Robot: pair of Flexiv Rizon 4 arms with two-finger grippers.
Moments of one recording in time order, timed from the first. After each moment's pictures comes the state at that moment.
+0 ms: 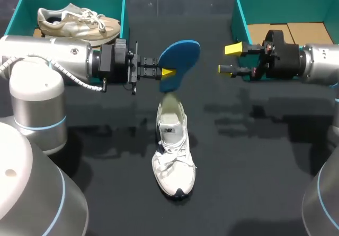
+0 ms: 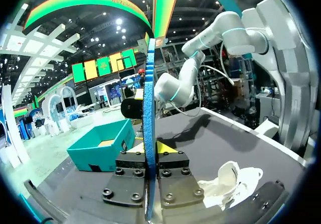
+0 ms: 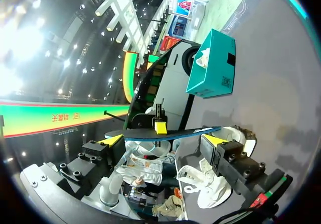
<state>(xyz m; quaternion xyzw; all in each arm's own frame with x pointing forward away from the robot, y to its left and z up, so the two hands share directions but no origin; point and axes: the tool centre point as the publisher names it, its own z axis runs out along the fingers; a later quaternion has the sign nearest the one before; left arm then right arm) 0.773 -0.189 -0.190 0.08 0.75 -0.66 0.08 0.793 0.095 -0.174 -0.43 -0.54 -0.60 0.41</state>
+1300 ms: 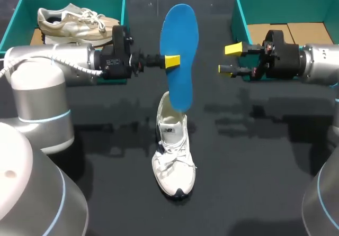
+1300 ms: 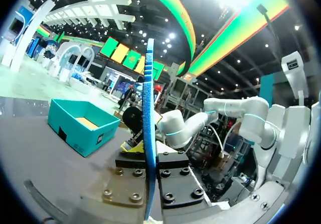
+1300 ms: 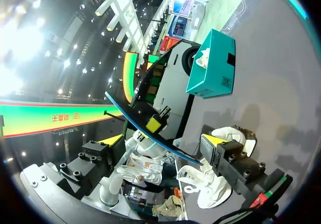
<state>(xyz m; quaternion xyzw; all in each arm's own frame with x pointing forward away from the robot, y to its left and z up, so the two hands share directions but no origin) 0.771 -0.199 -0.156 -0.18 0.67 -0.70 -0.16 0.792 0.095 -0.174 -0.43 -0.54 -0.60 0.41</state>
